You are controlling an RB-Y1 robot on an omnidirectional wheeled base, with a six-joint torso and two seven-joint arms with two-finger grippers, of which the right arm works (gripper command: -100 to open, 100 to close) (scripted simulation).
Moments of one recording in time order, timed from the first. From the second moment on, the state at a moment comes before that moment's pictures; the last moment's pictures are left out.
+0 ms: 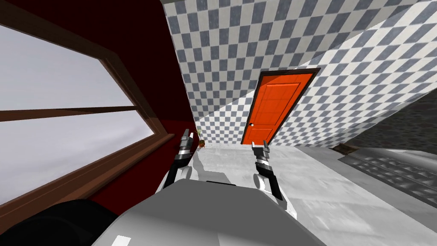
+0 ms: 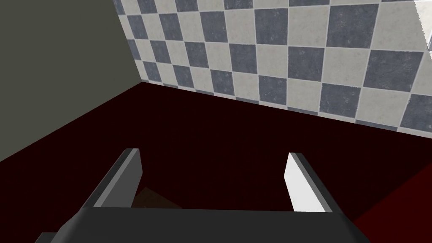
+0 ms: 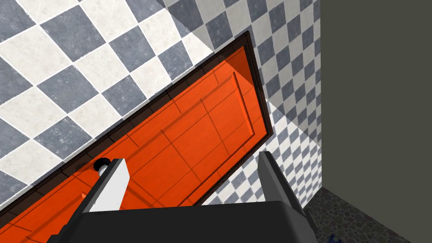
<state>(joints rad) 0.32 -0.13 -0.07 -1.75 -0.28 -0.64 -0.35</state>
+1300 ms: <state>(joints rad) 0.26 -0.16 -0.10 -1.52 -0.44 -0.71 -0.54</state>
